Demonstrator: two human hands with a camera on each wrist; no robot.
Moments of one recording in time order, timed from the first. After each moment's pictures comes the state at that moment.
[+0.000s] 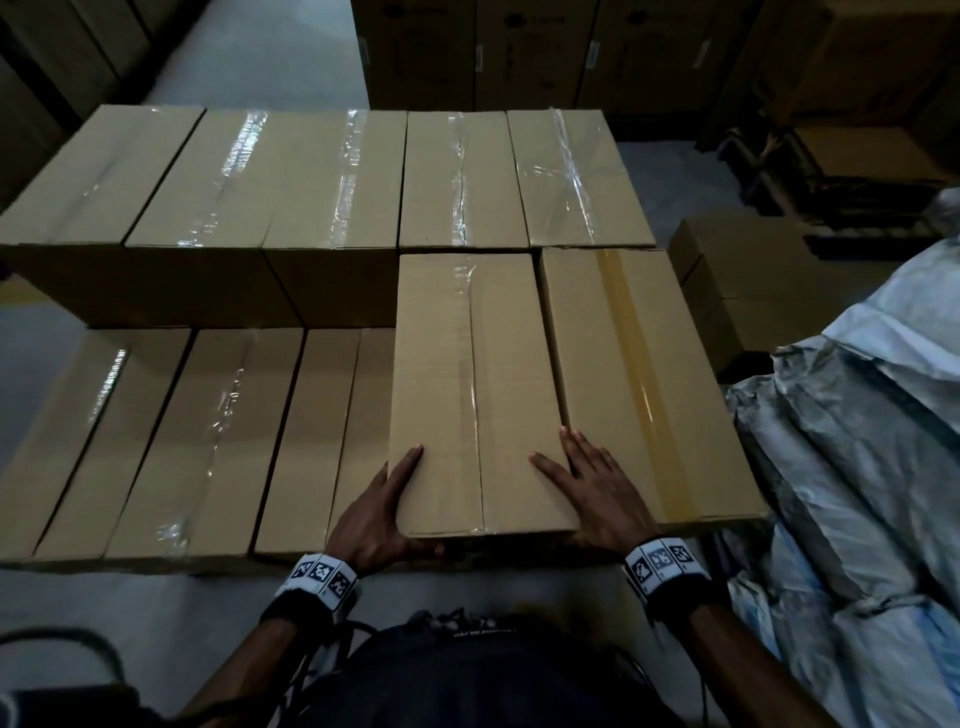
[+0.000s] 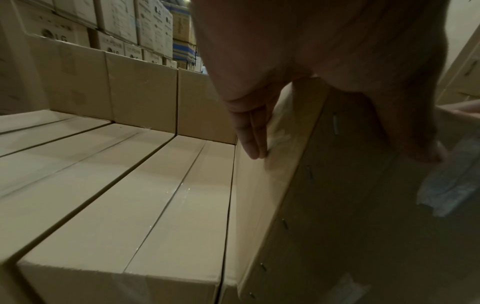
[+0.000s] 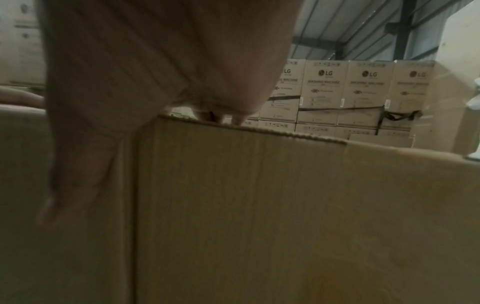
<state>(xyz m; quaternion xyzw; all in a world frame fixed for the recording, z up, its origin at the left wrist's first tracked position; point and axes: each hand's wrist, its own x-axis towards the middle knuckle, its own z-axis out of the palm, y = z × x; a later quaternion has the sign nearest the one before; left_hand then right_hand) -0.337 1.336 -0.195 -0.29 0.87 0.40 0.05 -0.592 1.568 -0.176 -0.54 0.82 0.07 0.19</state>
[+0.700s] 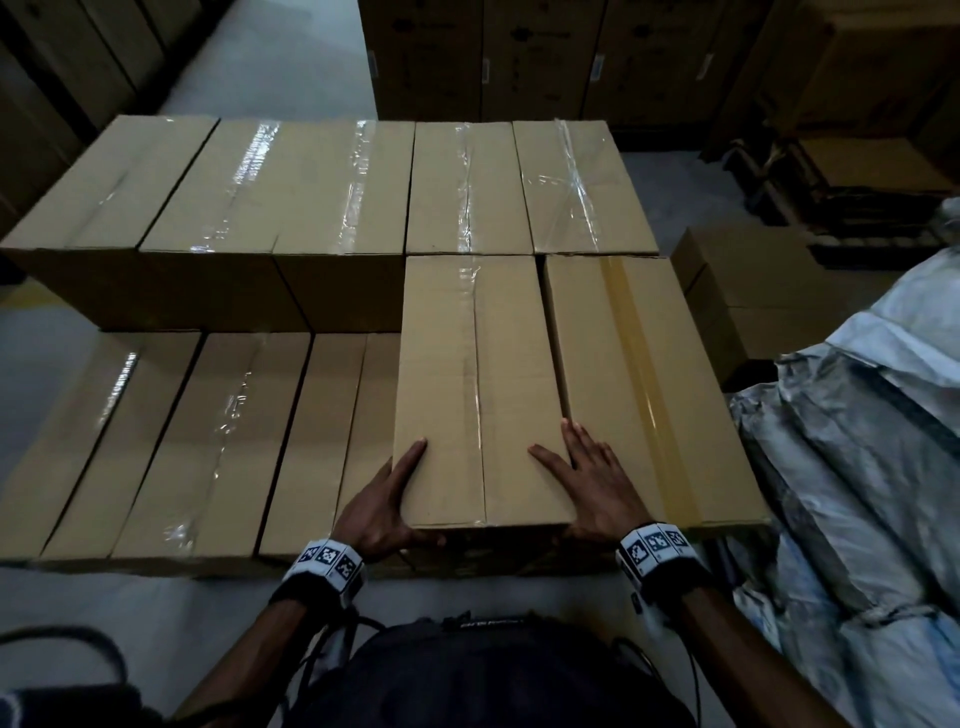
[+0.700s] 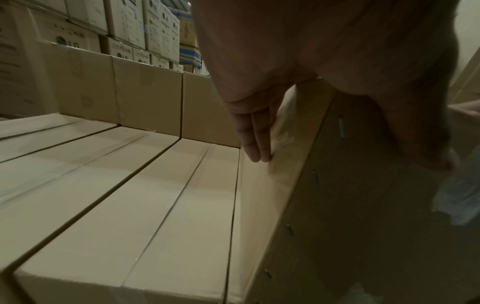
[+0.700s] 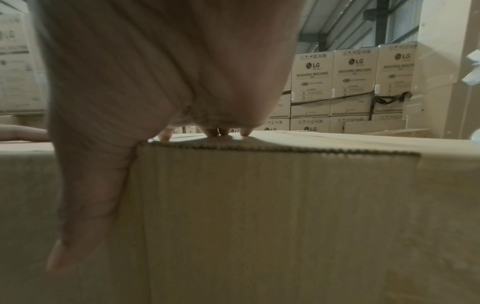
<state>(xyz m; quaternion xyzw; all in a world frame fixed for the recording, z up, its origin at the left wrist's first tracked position) -0.345 1.326 -0.196 -0.28 0.87 0.40 0.05 -0.597 1.554 -0.177 -0.52 0.83 0.05 0.20</state>
